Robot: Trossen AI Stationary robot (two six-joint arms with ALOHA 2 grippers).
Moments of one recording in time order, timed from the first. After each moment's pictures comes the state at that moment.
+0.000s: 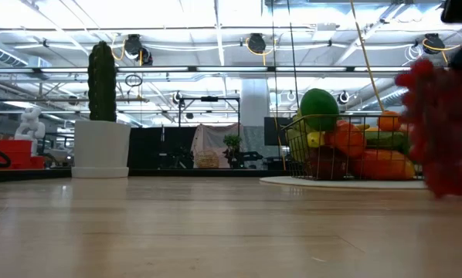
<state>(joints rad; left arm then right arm) -0.31 1.57 1.76 -1.04 -0.21 -0.70 0.92 1.03 0.46 -0.20 0.71 1.31</state>
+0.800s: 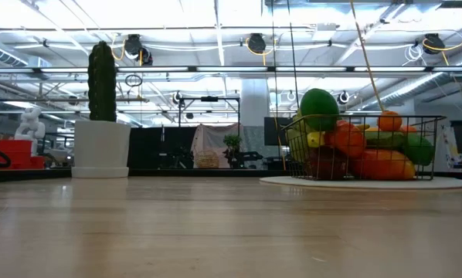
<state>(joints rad) -0.31 1.57 1.76 -1.04 -0.29 -0.69 0.72 0.89 0.46 0.94 0.79 0.32</state>
